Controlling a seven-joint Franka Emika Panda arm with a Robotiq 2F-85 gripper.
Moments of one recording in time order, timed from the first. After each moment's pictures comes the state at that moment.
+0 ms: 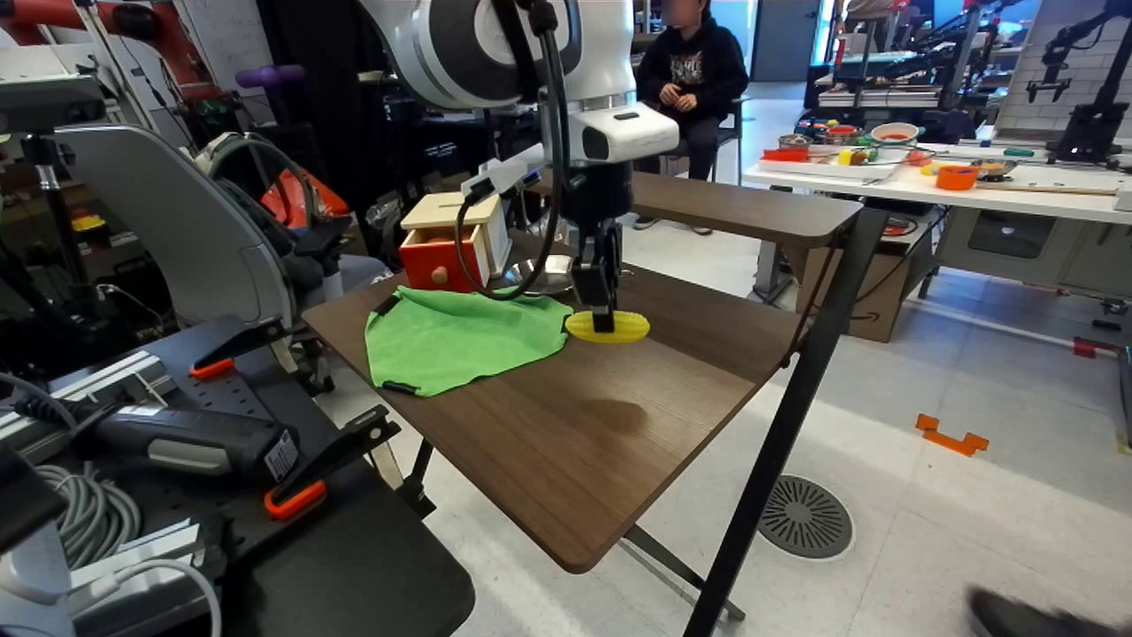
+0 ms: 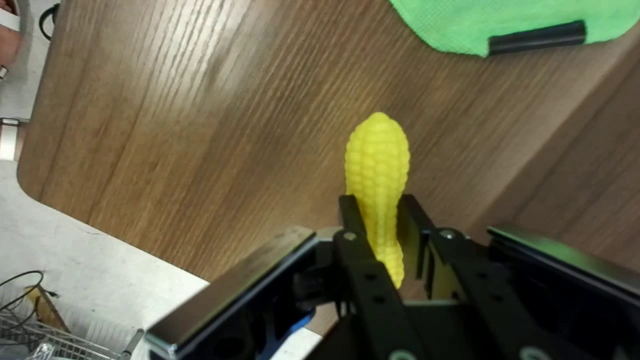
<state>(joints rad) -0.03 0.69 -0.21 -1.88 0.07 2.55 0.77</state>
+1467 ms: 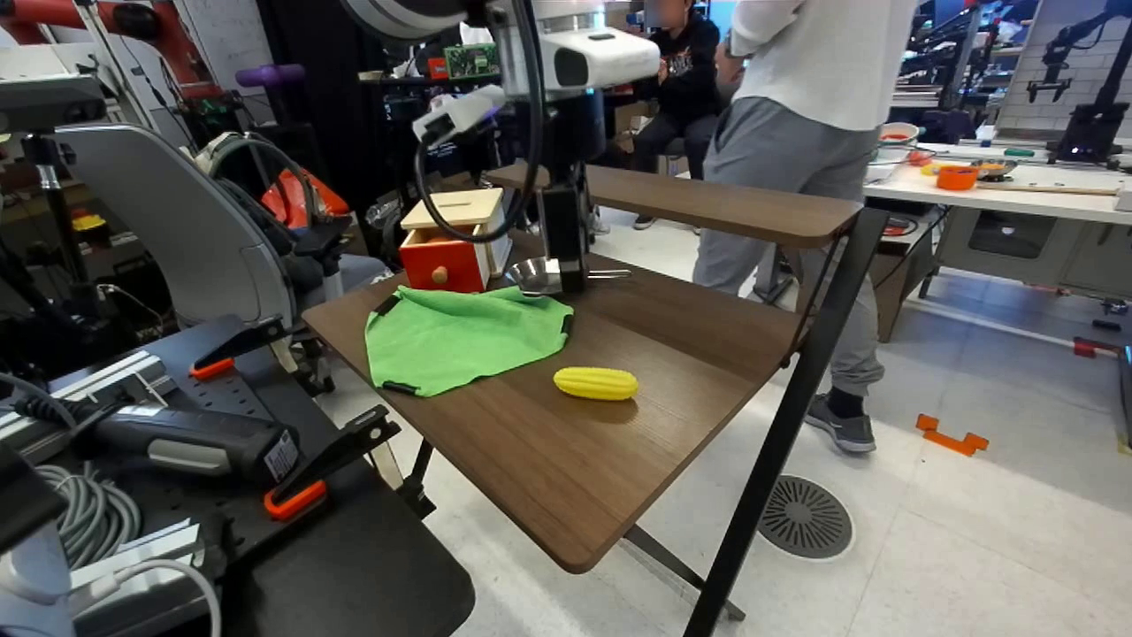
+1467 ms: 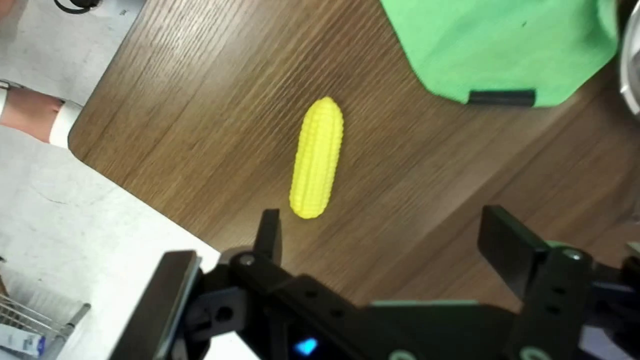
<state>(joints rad) -0.04 0.47 -0.18 -2.06 0.07 2.55 0.57</state>
